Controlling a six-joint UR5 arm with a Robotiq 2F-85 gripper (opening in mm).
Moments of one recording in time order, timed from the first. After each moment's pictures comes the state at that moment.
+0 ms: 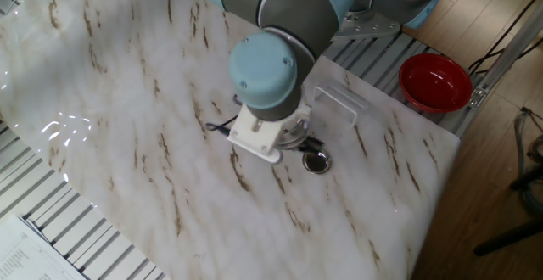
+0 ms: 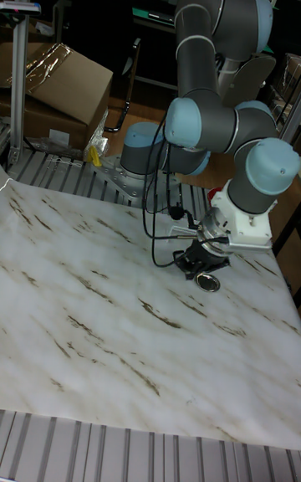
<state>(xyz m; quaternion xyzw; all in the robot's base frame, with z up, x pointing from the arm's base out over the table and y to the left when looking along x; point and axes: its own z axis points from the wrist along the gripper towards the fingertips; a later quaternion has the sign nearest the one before) 0.441 0.162 0.036 0.06 -0.99 -0.02 0.15</state>
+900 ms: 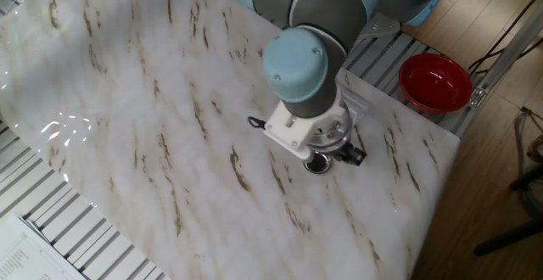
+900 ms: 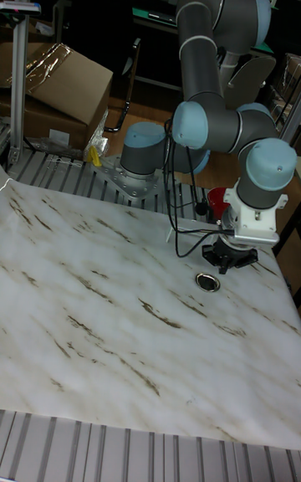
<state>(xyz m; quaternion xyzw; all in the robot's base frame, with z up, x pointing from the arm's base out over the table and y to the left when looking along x) 0.401 0.234 0.014 -0.01 -0.98 -0.08 0.16</state>
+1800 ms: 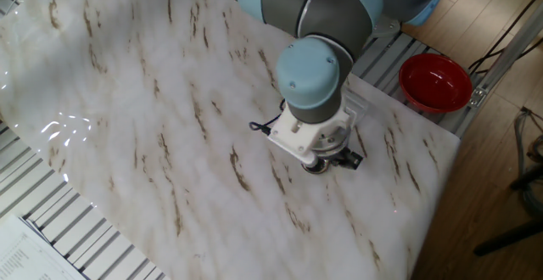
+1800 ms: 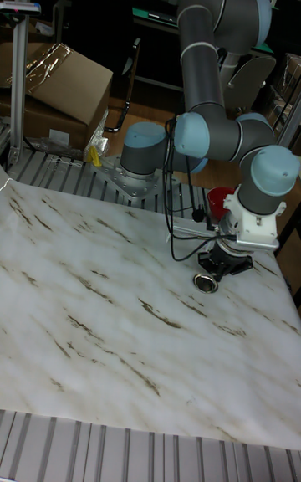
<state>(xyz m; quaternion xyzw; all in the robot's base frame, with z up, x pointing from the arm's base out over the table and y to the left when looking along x) 0.417 0.216 -0.003 0.01 -0.99 -0.04 0.12</state>
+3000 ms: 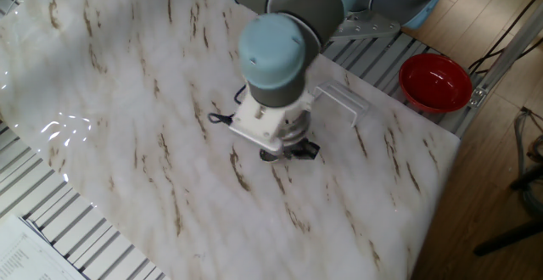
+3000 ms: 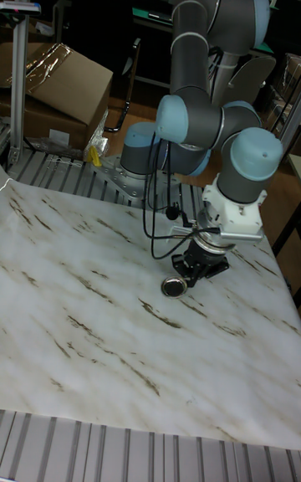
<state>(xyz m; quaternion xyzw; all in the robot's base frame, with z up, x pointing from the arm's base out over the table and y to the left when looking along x) 0.466 0.150 0.021 0.06 -0.99 -0.04 0.08</state>
